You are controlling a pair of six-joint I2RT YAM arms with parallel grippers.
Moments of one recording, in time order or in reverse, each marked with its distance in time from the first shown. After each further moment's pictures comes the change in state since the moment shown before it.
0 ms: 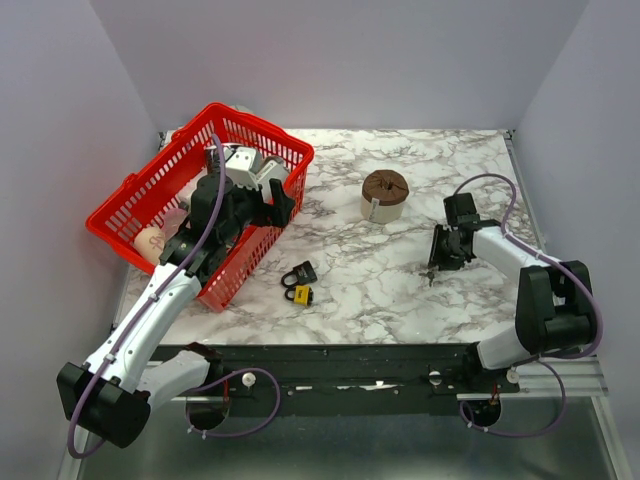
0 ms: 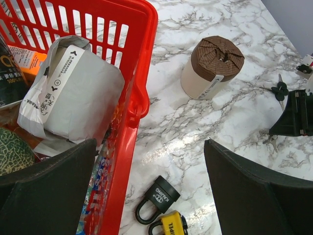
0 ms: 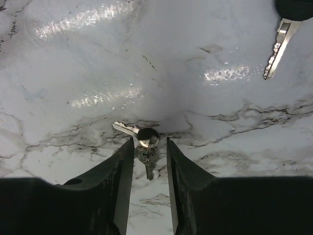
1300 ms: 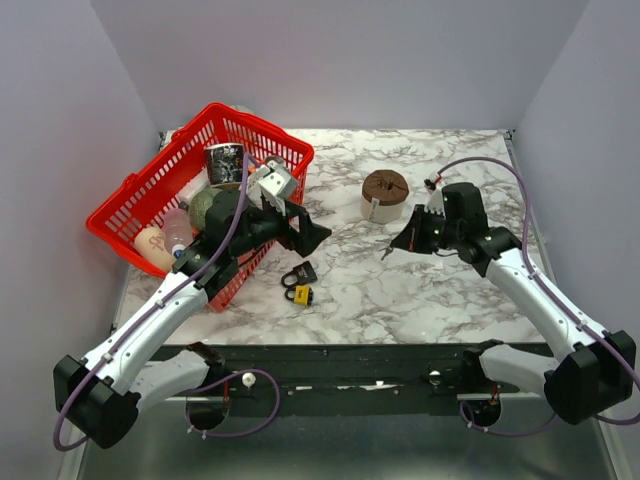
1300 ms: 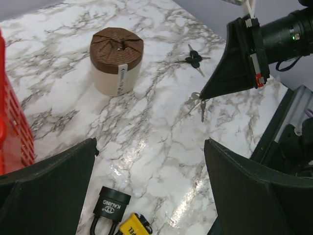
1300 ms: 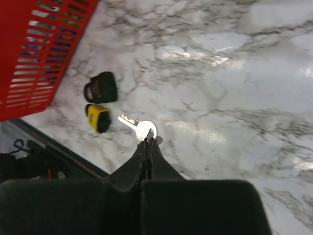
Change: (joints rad) left arm -0.148 -0.027 -0.084 0.153 0.276 0.043; right arm 0.209 -0.348 0.073 0.023 -0.335 0.117
